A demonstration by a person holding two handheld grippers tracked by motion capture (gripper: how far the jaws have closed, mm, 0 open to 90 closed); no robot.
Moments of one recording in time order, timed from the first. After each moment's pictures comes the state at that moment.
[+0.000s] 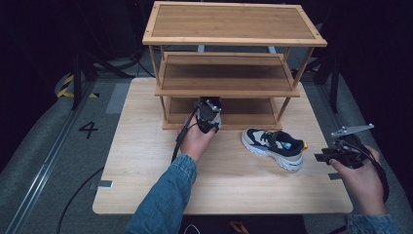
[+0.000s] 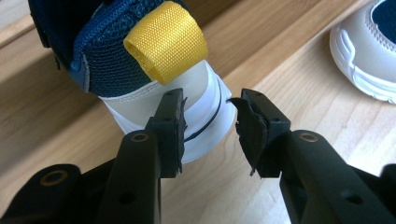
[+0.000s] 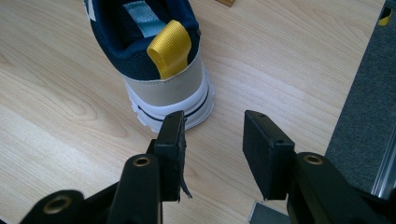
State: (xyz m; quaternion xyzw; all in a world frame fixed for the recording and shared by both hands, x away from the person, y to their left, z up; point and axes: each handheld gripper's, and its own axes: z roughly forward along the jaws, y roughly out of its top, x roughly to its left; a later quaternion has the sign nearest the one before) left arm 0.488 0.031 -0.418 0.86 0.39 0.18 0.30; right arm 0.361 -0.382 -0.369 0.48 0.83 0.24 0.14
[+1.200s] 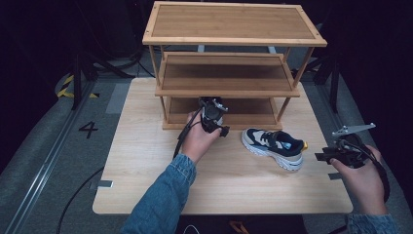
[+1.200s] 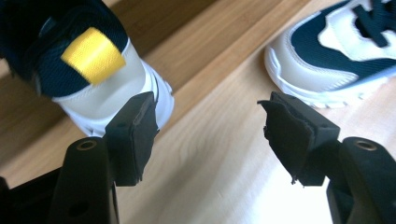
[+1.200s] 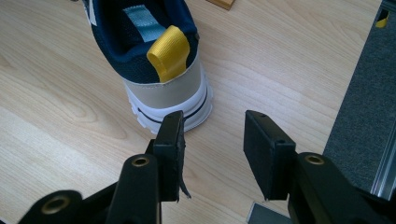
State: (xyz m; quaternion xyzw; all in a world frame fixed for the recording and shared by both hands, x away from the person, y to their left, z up) left arm 0.468 0.021 -0.388 0.87 0.36 0.14 0.30; right arm 0.361 -0.382 -0.366 0.48 0.83 0.24 0.15
